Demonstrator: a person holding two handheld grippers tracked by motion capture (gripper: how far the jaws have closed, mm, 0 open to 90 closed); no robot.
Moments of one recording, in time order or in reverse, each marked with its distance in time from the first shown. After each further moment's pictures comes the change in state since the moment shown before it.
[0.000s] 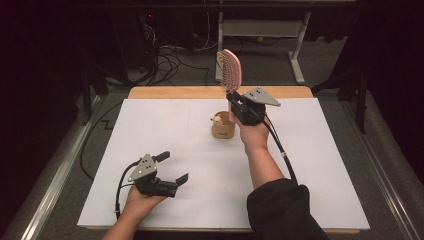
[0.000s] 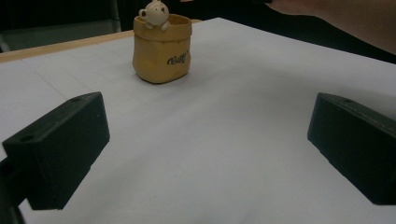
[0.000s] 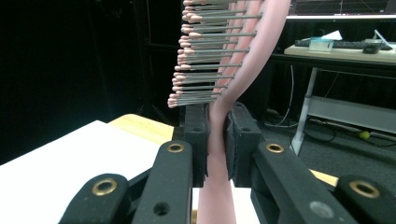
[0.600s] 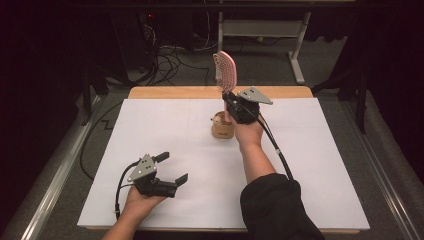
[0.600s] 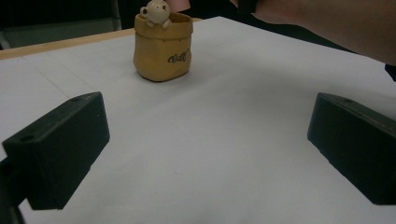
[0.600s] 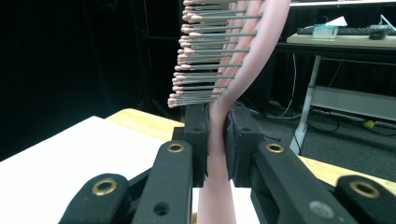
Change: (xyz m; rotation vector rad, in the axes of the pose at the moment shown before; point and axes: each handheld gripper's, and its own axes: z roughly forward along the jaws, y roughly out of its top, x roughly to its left) left arm 0.000 -0.001 -0.001 0.000 0.004 -0.008; right arm 0.001 -0.010 0.019 0.028 -0.005 0.022
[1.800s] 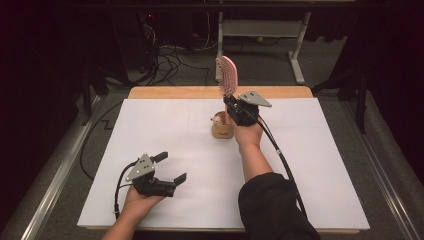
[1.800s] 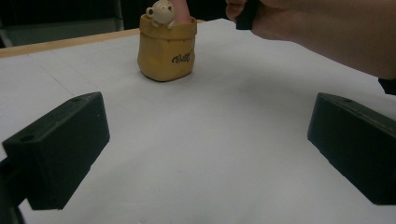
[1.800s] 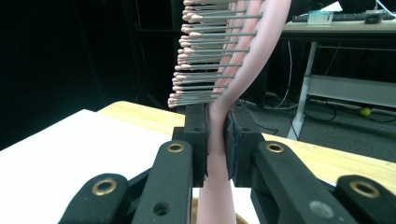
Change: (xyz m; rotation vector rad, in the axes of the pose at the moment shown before) left arm 0.002 -0.001 -0.002 -0.008 0.005 -0.013; right arm -0.007 -0.019 0.008 0.025 -0.022 0.030
